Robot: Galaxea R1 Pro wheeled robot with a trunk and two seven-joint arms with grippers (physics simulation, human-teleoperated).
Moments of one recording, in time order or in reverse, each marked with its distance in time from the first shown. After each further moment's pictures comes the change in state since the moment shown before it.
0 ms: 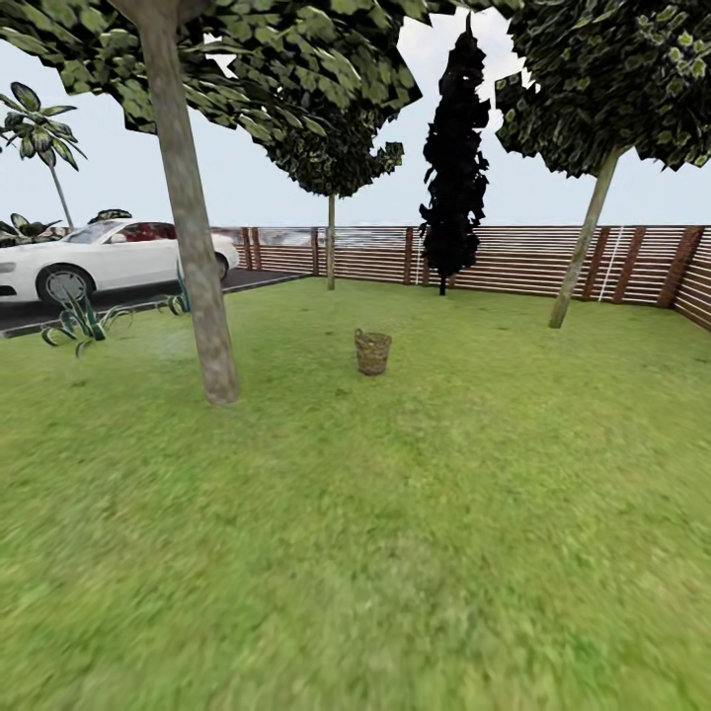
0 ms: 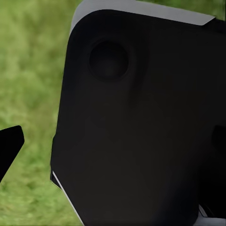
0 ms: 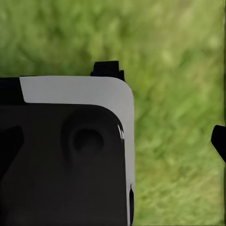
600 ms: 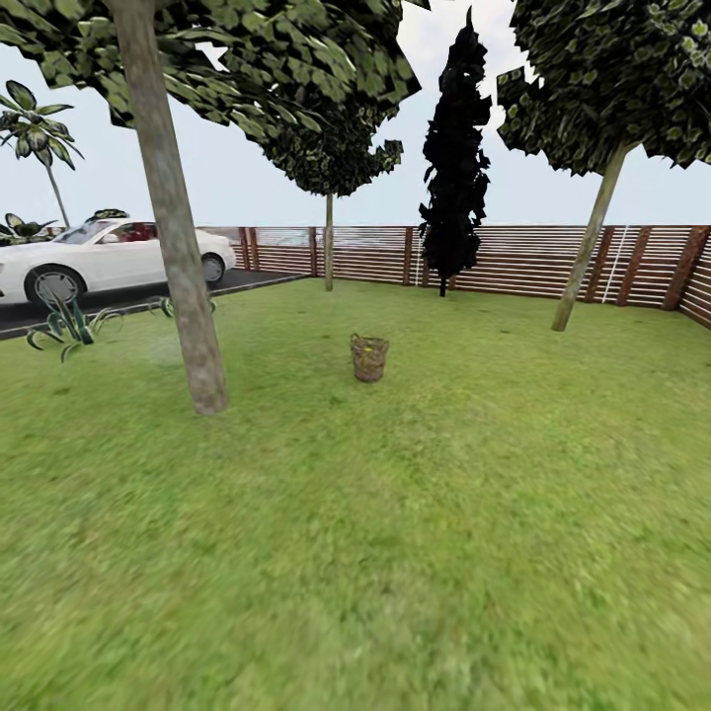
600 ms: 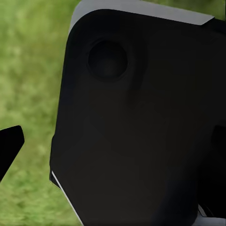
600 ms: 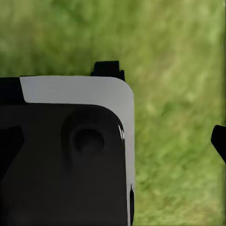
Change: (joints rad) left arm 0.000 -0.001 0.000 0.000 0.000 0.000 0.000; right arm 0.000 0.001 0.000 0.000 0.000 0.000 0.000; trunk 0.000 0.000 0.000
